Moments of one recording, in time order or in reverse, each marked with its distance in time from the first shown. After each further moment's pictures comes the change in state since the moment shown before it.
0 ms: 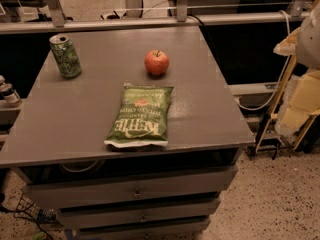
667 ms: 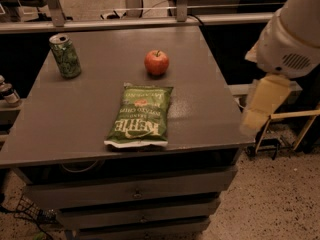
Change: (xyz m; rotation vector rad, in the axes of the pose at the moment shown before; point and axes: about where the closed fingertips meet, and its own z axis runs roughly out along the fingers) arm -0.047 0.005 0.033 -0.041 -0.009 0.000
